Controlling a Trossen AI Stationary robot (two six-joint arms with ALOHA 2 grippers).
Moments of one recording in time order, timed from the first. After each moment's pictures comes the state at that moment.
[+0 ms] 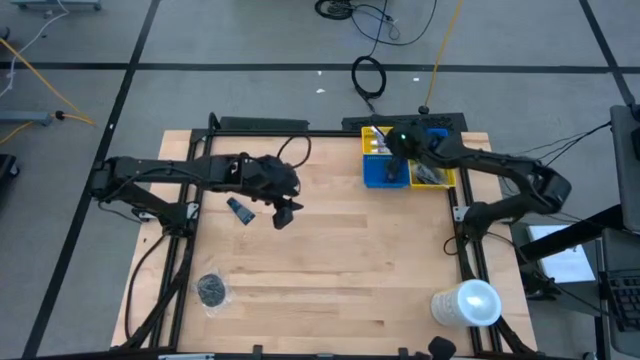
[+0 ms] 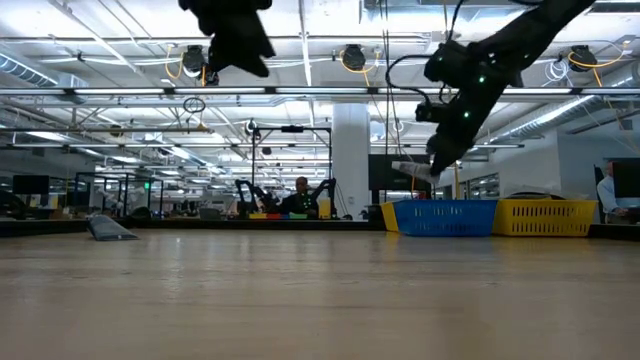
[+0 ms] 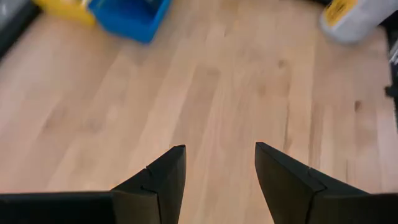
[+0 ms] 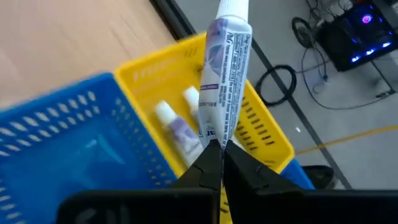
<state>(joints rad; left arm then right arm) 0.06 1.37 1.22 -0.63 0.01 -0.26 -0.68 1.34 0.79 -0.25 0.30 -0.29</state>
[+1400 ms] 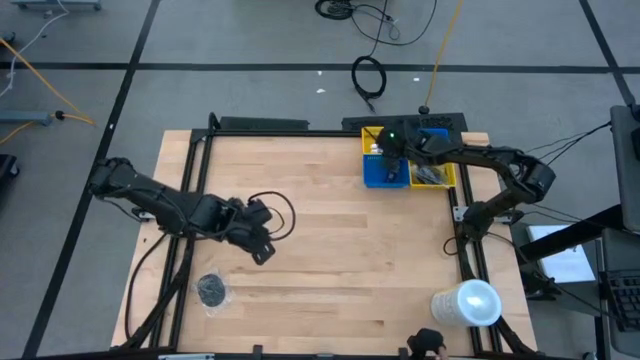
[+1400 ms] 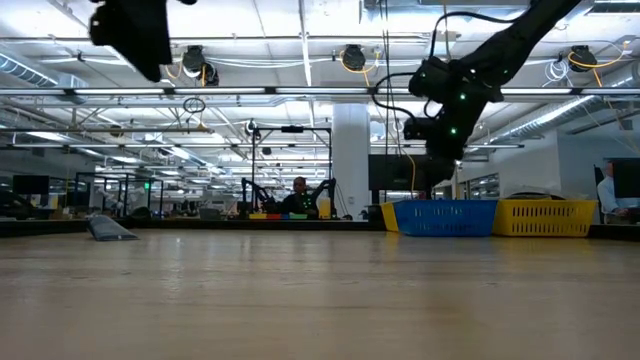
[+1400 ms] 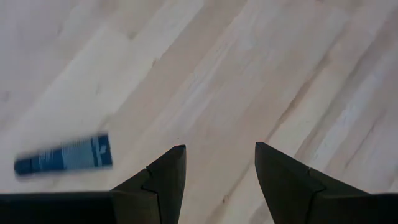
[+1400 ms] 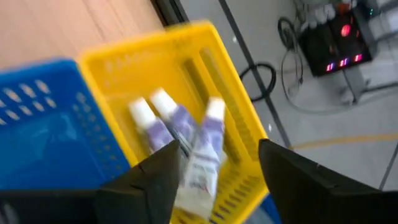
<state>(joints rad) -0.35 1.37 1.22 -1.06 -0.29 -0.96 -0.68 1.49 0.85 -0.19 0.39 -0.43</state>
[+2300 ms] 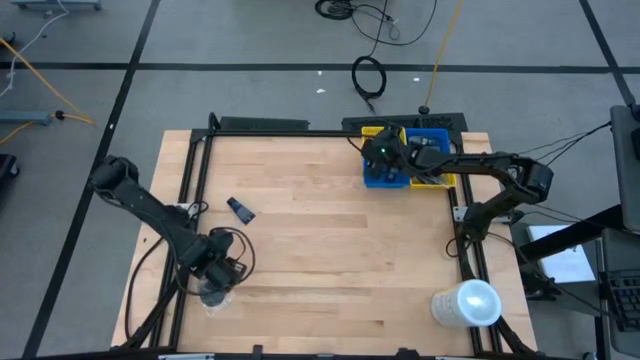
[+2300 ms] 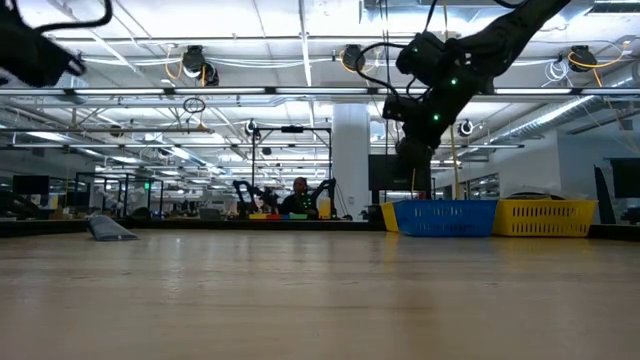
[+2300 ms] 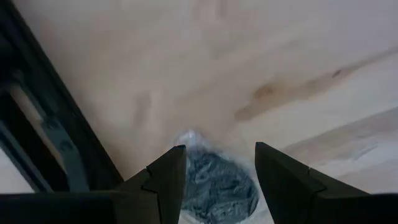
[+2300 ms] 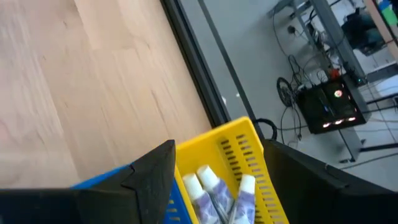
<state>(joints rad) -0.68 1.38 0.91 -1.18 0.02 -1.83 -0.48 1.49 0.85 -0.03 0.42 -0.44</state>
